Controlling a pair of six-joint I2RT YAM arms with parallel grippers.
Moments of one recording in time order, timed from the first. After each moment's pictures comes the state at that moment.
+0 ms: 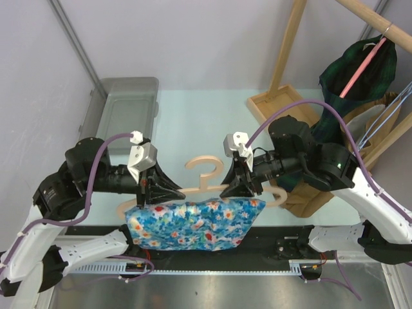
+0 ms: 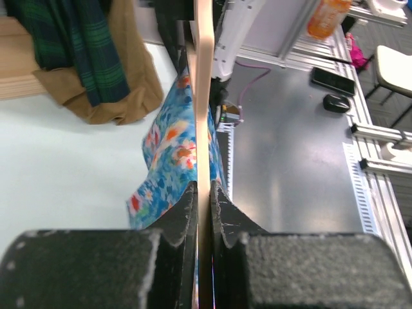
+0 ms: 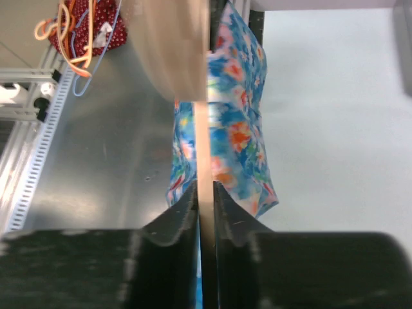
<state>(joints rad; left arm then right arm) -0.87 0.84 1.48 -0.89 0.68 -0.05 1.03 1.17 1.67 -0.92 -0.66 -0.17</state>
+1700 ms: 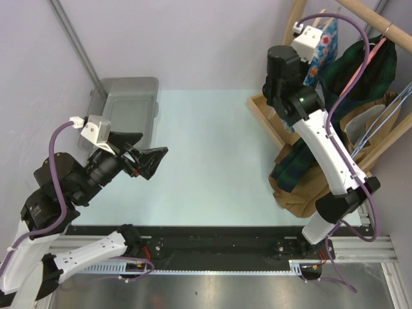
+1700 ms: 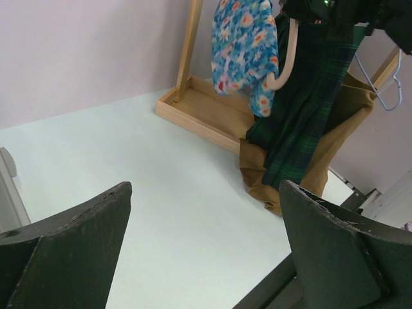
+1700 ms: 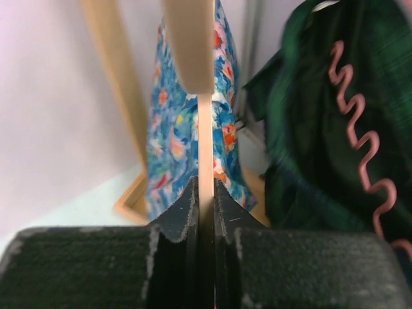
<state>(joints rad) -0.87 0.70 1.40 -0.67 -0.20 -0.22 0.56 1.64 2.04 -0.56 1.16 0.20</state>
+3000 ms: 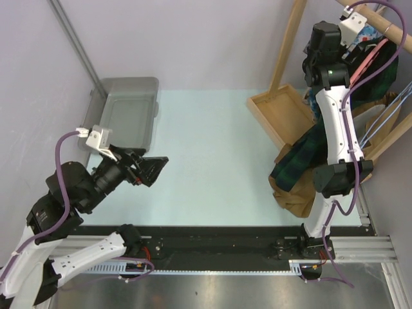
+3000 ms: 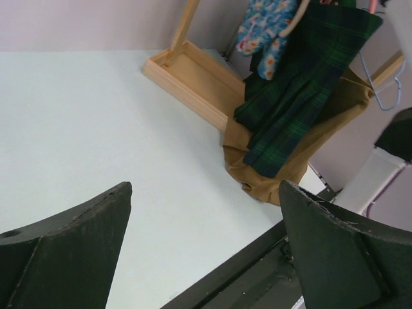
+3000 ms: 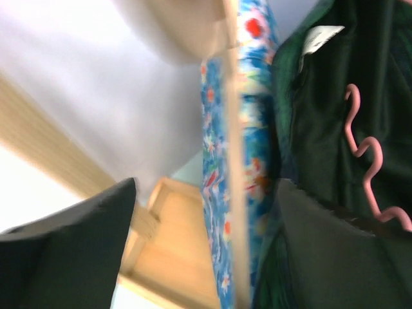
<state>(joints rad) -0.87 0.61 1.26 -0.71 -0.22 -0.43 0.13 1.91 2.35 -0.63 0.83 0.35</state>
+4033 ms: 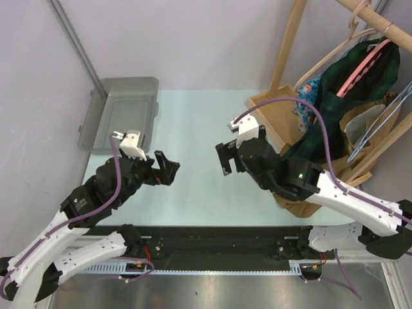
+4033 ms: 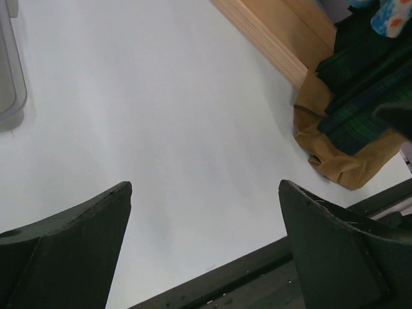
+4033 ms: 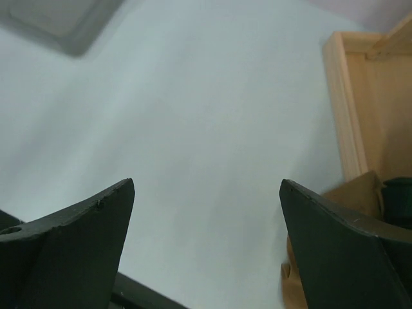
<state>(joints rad) -0.87 0.67 1.06 -0.74 -0.38 -0.49 1.14 1.18 1.42 -0.67 0.67 0.25</state>
